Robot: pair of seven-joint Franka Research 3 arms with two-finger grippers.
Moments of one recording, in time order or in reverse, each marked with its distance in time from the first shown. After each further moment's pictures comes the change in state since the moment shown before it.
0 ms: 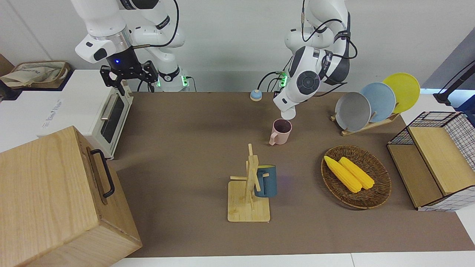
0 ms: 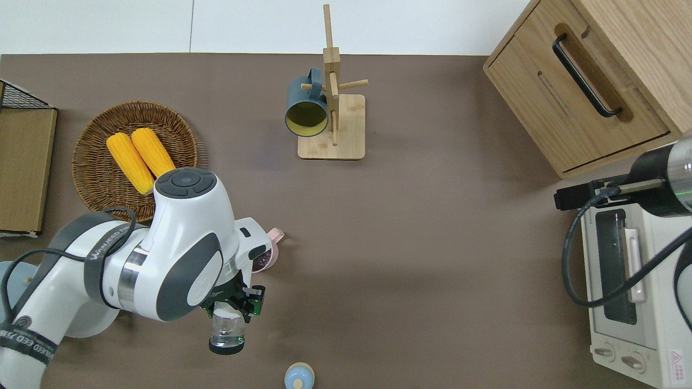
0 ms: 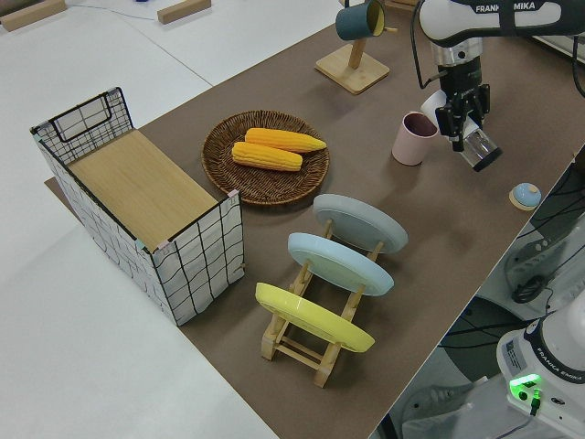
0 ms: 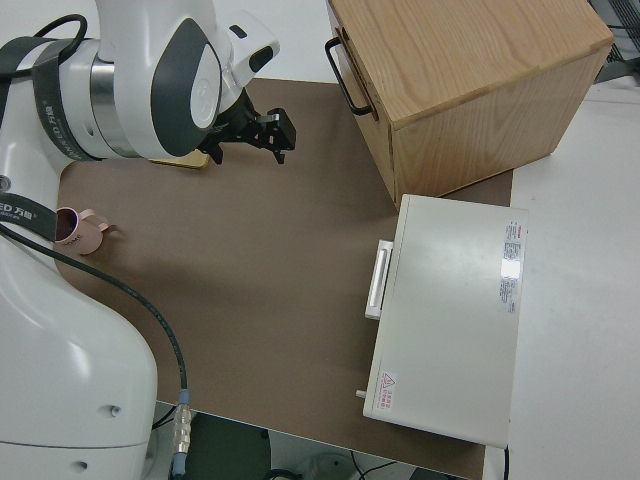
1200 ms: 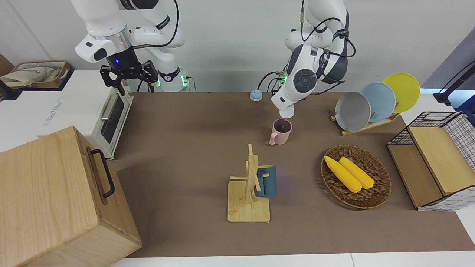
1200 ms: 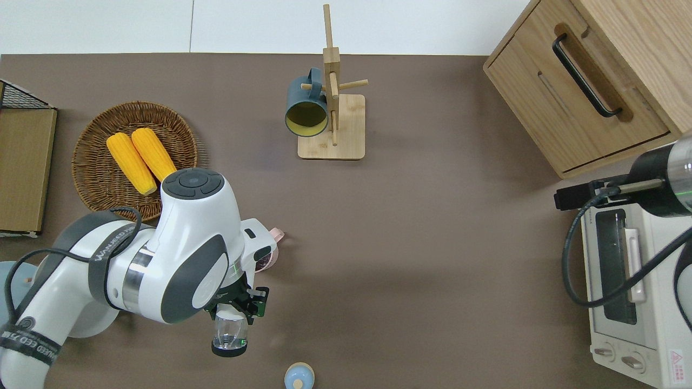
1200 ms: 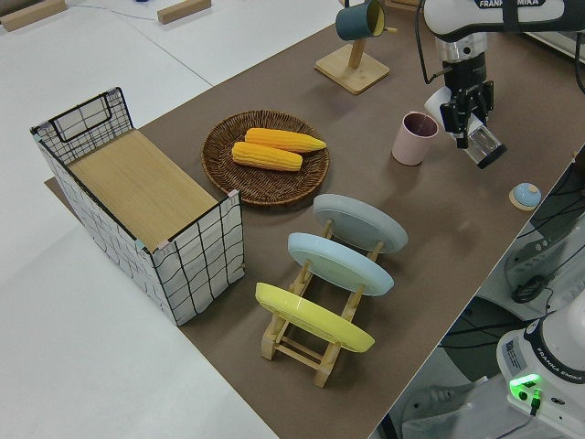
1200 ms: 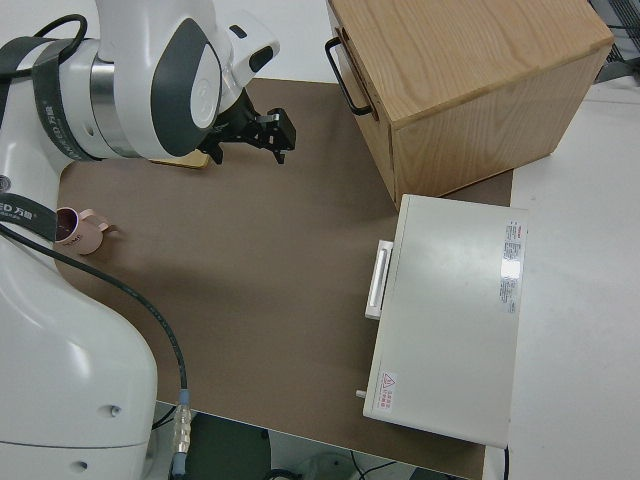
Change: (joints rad) left arm 0.000 0.000 -0.016 0.015 0.000 -0.018 -0.030; right arm 0.000 0.000 0.000 0.000 0.000 0.000 0.000
